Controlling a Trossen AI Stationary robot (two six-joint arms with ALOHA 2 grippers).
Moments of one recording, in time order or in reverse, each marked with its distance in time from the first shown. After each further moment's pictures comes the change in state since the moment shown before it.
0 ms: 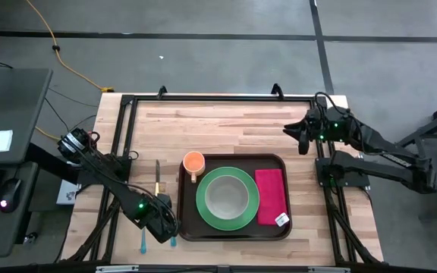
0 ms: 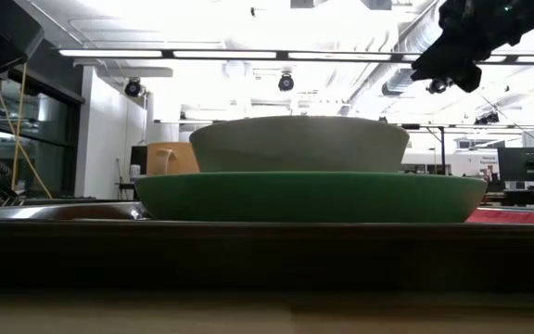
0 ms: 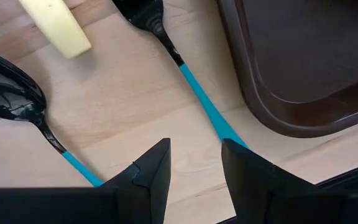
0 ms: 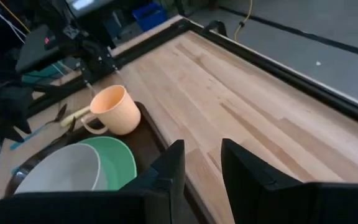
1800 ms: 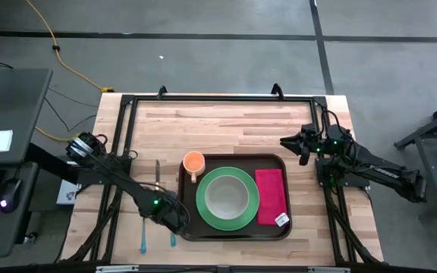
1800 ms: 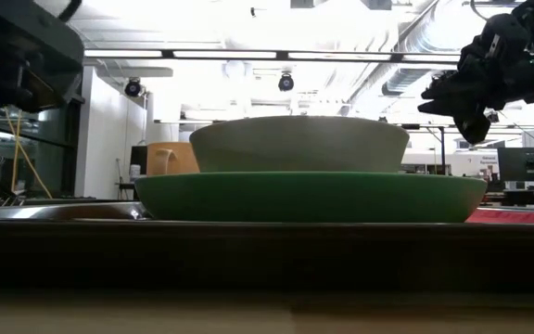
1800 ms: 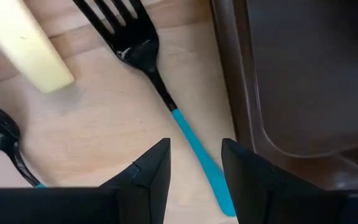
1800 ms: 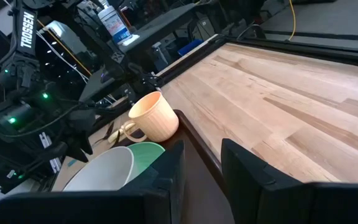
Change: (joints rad) left arm 0.111 0.097 0.000 0.041 0.063 0.008; right arm 0.000 -0.325 -0.461 0.375 -0.136 0.207
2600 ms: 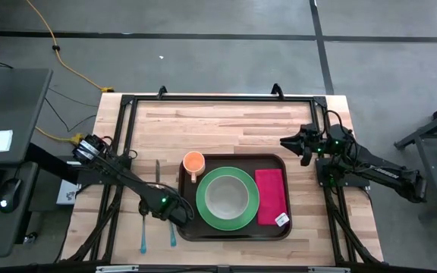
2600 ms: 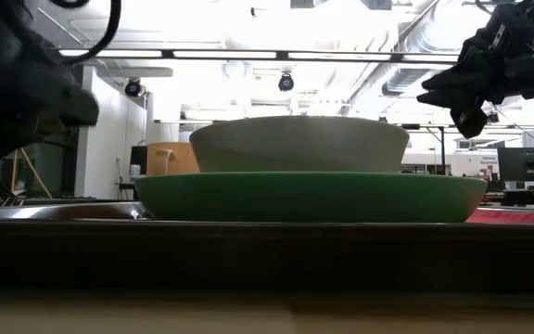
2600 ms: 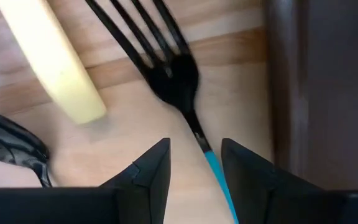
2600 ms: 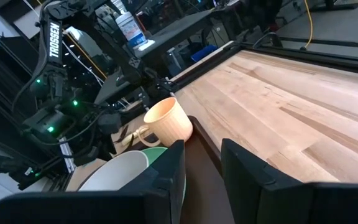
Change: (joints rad) left arm 0.058 0.059 -0.001 -0.063 0.046 0.015; right arm 0.000 0.000 0.001 0.051 -0.046 0.000
